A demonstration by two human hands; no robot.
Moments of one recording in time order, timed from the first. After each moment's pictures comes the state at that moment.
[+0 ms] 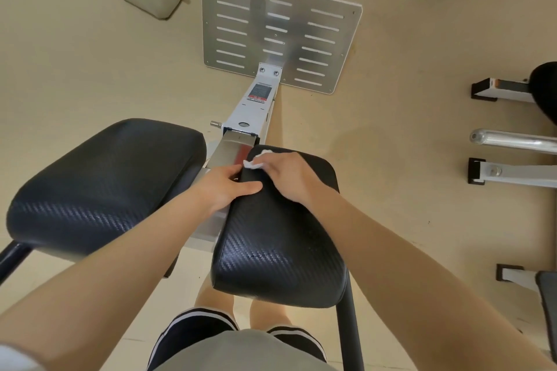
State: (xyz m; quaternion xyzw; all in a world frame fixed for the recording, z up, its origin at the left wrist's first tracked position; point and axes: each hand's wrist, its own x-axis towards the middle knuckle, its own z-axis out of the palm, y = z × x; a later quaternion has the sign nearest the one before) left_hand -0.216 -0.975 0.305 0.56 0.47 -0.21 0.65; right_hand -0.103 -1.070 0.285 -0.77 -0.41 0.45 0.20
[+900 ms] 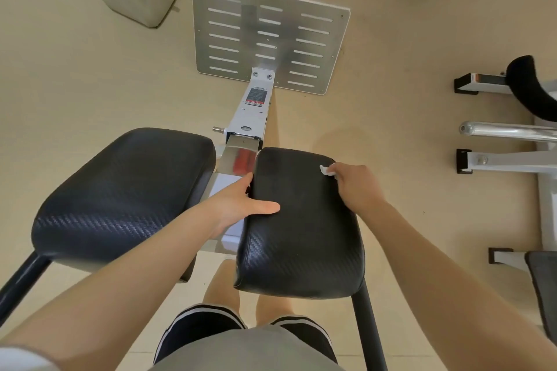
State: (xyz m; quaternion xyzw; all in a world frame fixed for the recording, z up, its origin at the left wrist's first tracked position) left_hand -0.236 -0.970 0.310 0.52 0.39 -0.29 0.70; right_hand -0.080 -1.135 0.291 -0.89 -0.24 0.38 0.05
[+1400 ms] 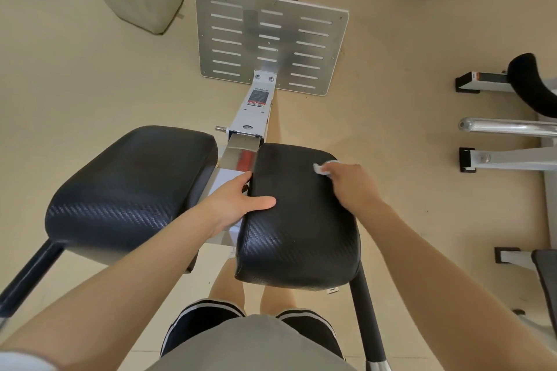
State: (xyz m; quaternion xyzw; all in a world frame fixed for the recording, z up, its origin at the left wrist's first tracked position) left_hand -0.247 -0.982 0.323 0.57 0.42 -0.26 0.66; right_hand -0.095 -1.141 0.300 -0.89 -0.25 0.37 0.10
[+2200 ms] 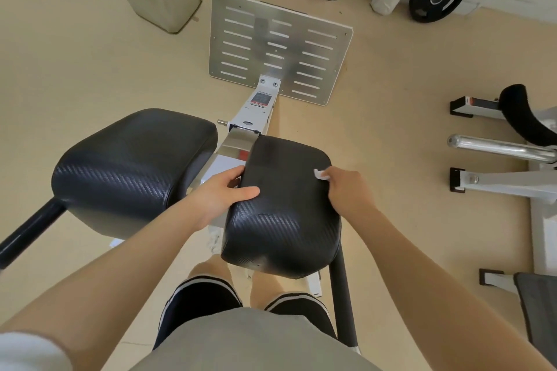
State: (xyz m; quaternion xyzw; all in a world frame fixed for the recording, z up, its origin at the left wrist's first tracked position) left_hand -0.279 -1.000 0.328 0.56 0.45 -0.19 0.67; right_hand -0.109 -1.167 0.326 -0.89 -0.25 0.36 0.09
